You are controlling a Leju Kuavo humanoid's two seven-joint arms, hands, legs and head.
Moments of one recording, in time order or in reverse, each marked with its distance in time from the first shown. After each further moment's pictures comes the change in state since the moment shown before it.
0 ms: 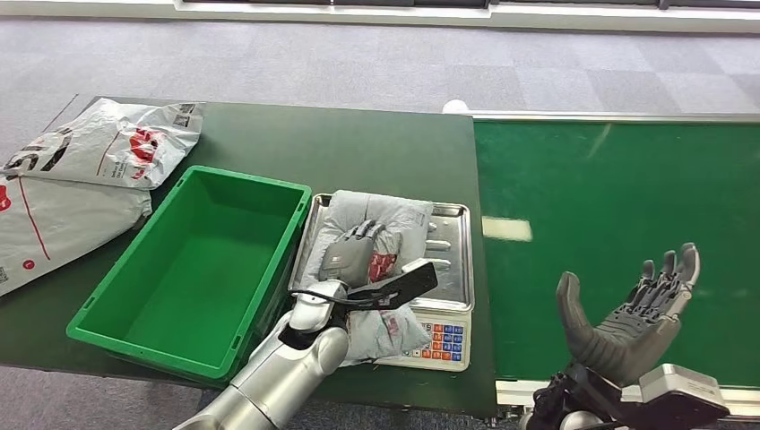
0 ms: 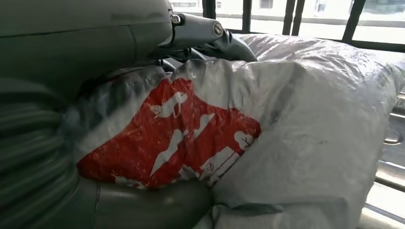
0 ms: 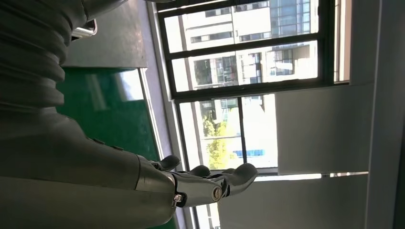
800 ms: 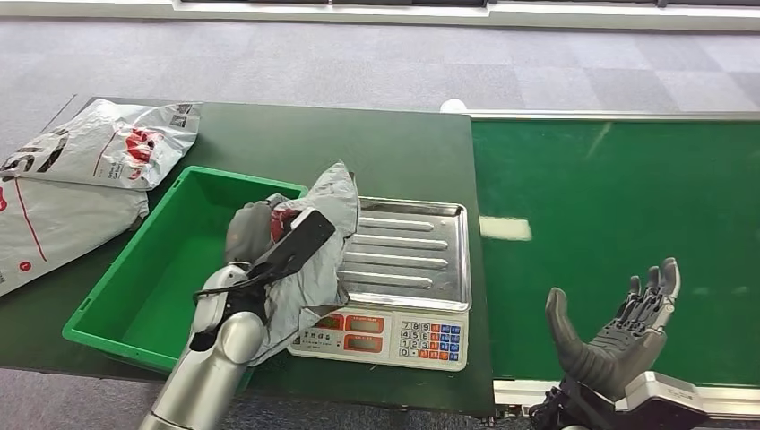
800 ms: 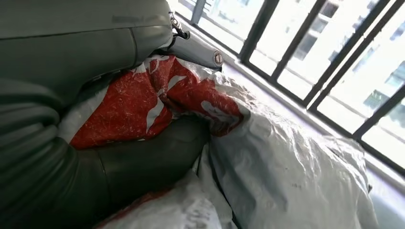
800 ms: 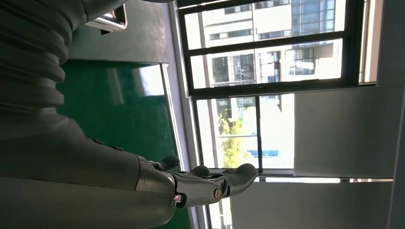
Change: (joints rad) left arm 0.176 0.168 0.287 -0.524 0.097 0.081 -0.119; right arm 0.061 0.000 0.008 0.022 0.009 -0.001 -0.001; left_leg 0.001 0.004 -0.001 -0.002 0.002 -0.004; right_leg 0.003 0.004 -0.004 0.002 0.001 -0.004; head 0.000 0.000
